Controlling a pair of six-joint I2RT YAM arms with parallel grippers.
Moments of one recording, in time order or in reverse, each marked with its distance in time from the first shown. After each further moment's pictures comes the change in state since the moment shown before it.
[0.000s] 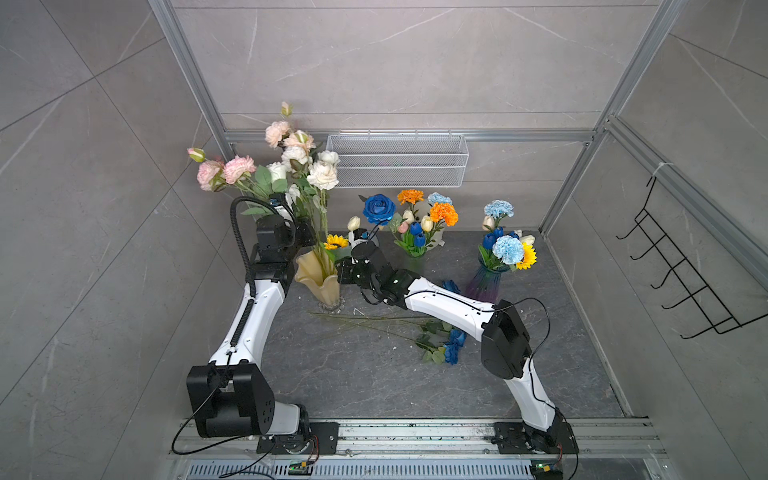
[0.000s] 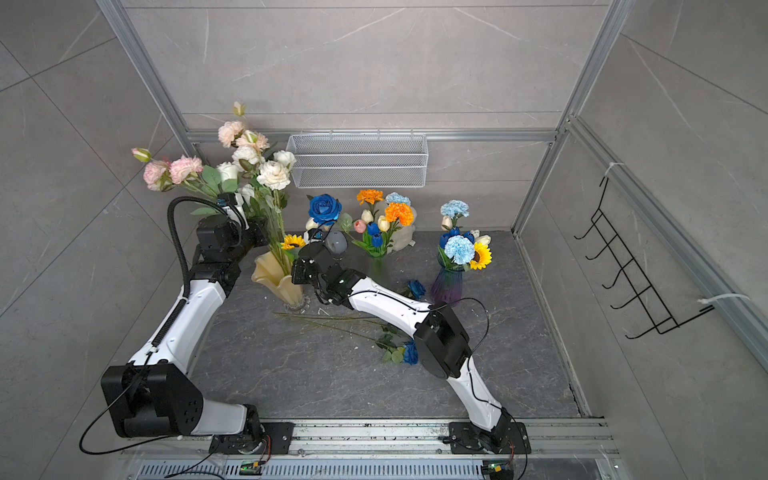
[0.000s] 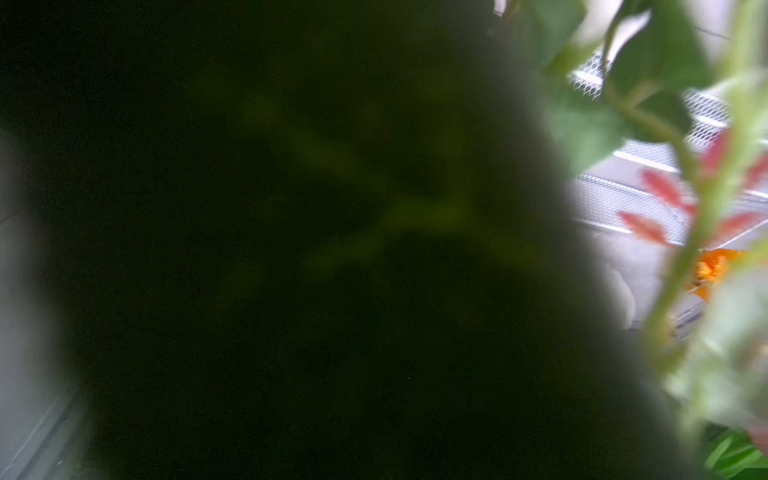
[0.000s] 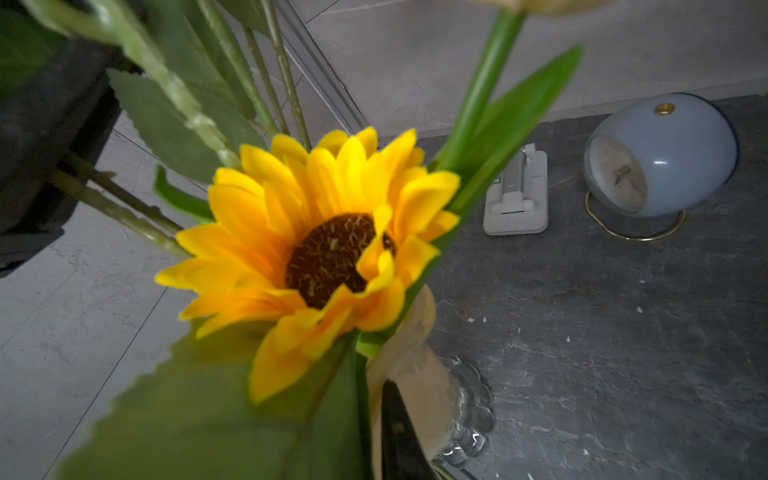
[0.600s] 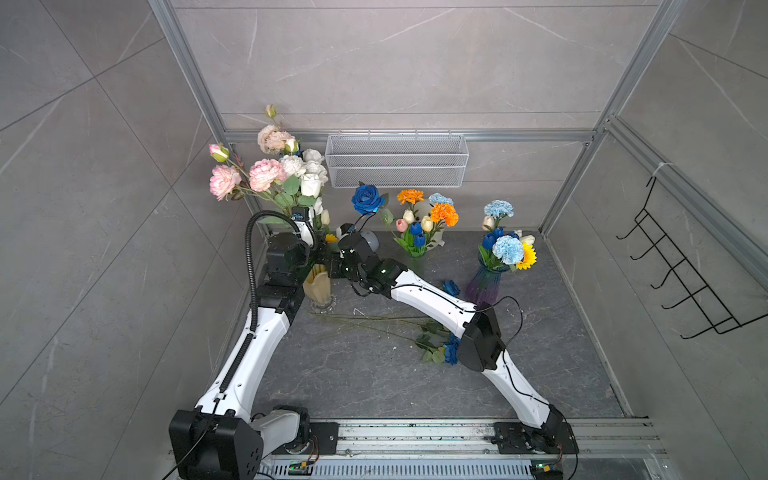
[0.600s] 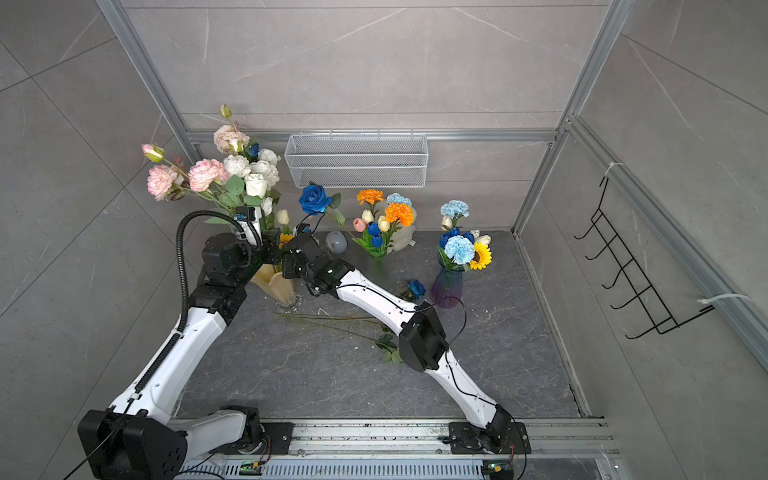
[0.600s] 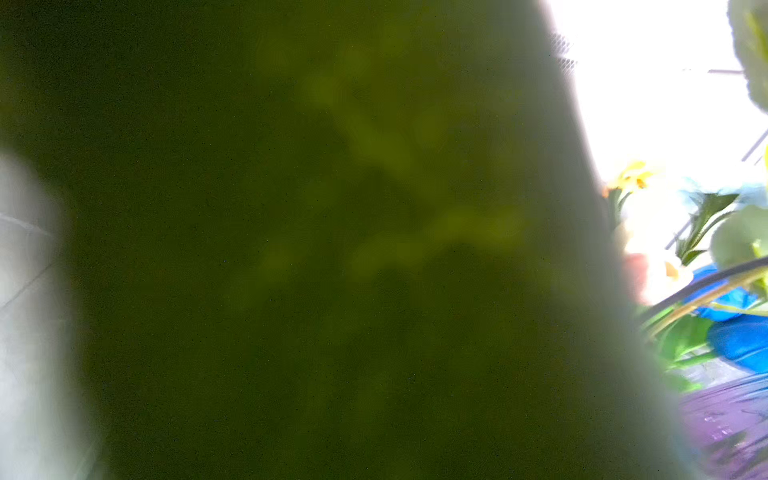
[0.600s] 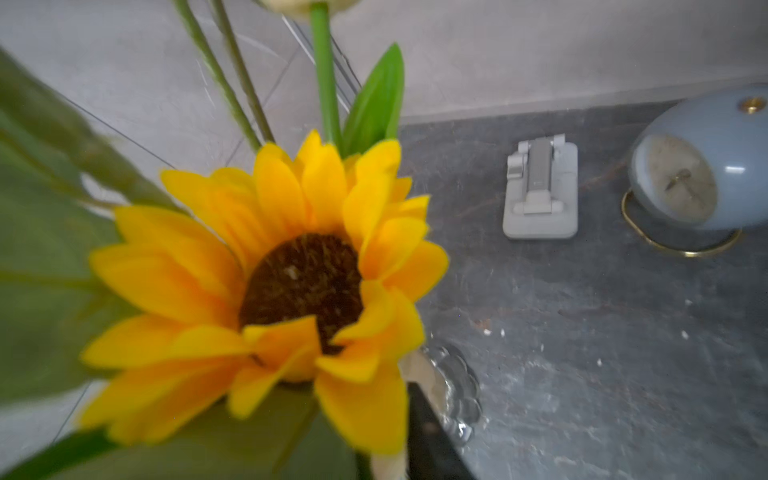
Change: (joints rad) left arm -0.151 -0.219 -0.160 -0.022 -0.105 0.184; right arm -0.006 0.228 0.423 -0.262 -0.027 -0.038
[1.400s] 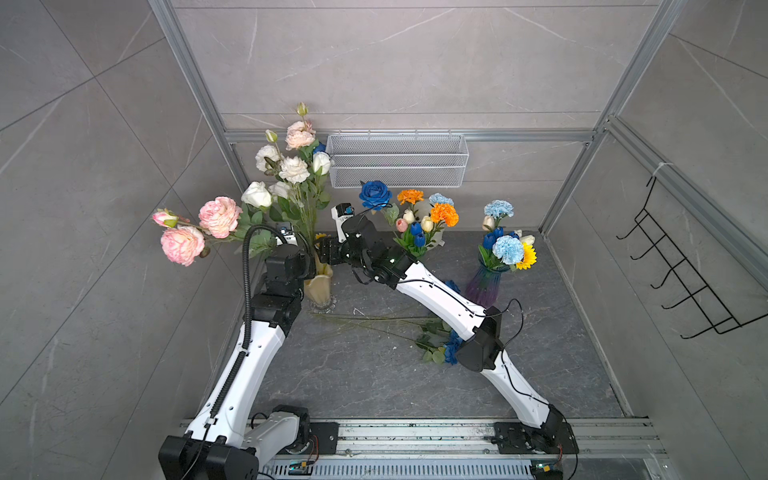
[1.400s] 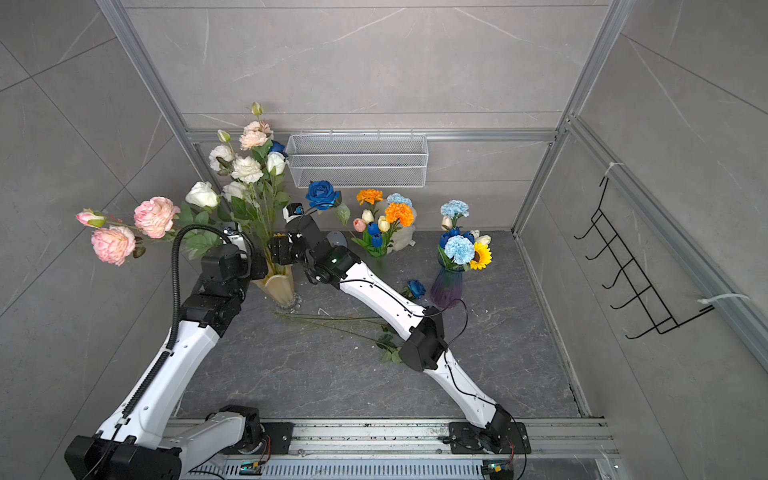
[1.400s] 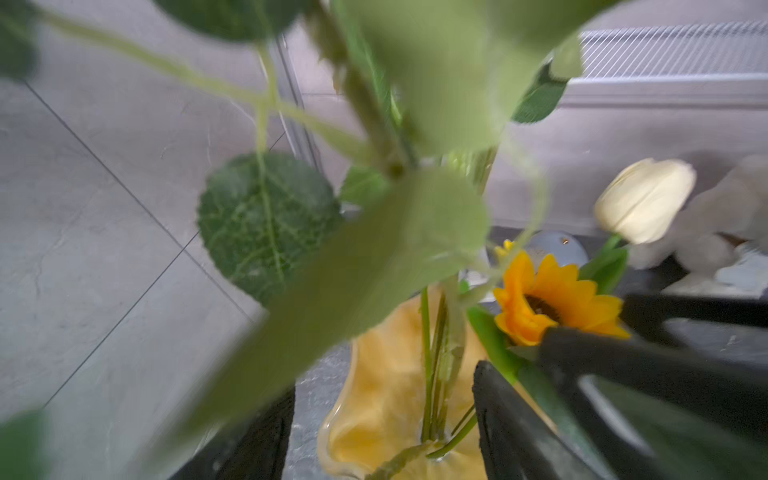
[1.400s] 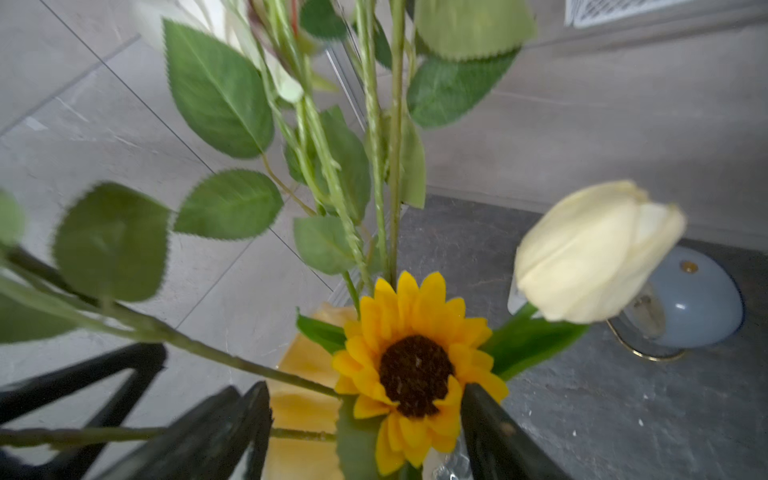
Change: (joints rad) left arm -0.010 -0.087 -0.022 -0.274 -0.465 -0.014; right arm 0.001 0.018 0.296 -0.121 0.006 -0.156
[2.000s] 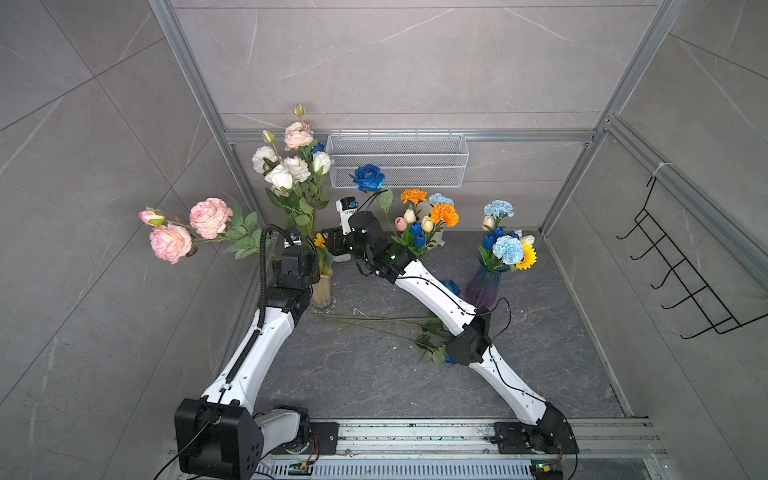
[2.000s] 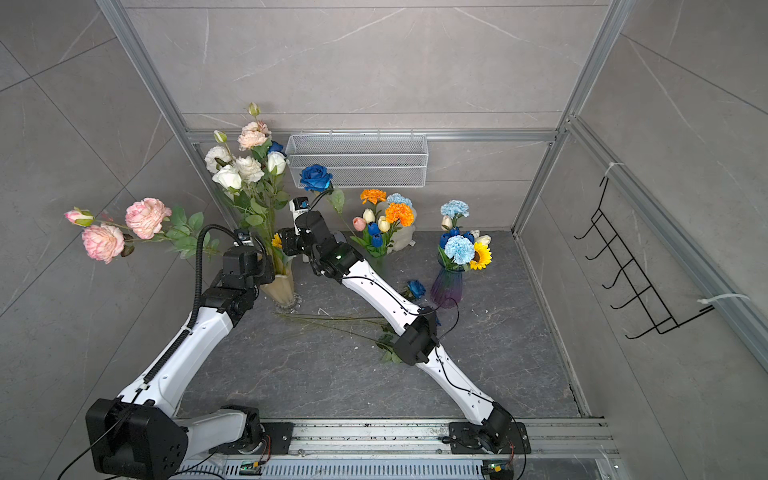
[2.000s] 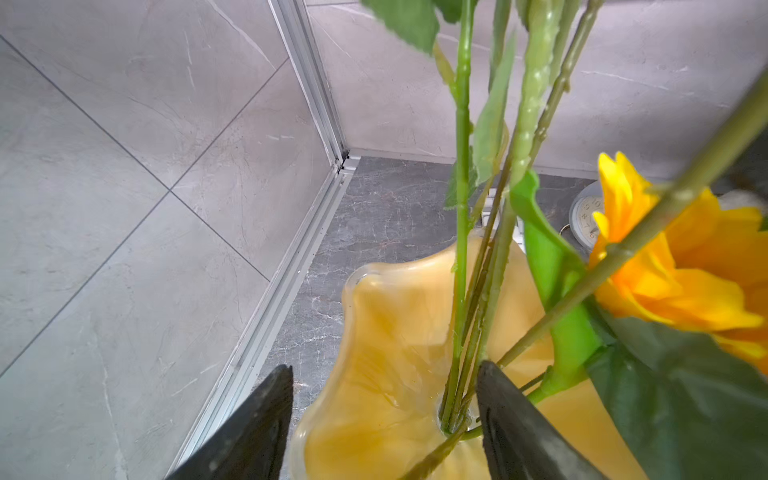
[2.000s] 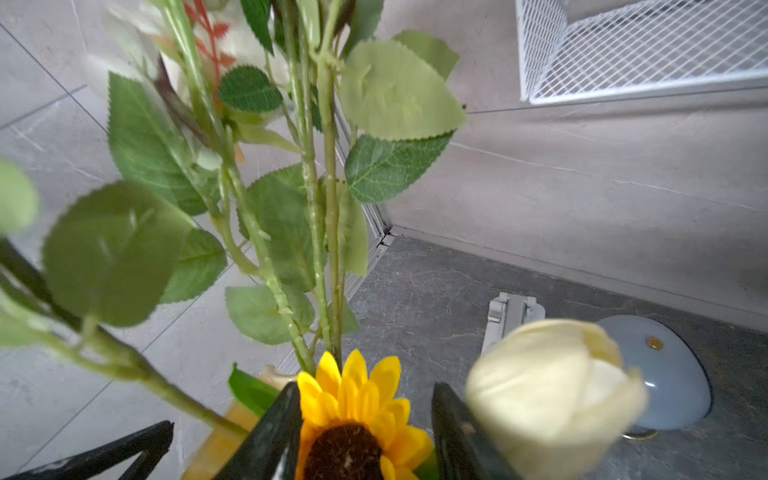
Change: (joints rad) left arm 0.000 0.119 -0.039 0.005 -0.059 -0.048; right arm -0.057 0.175 0.190 0.068 -0.009 -0.105
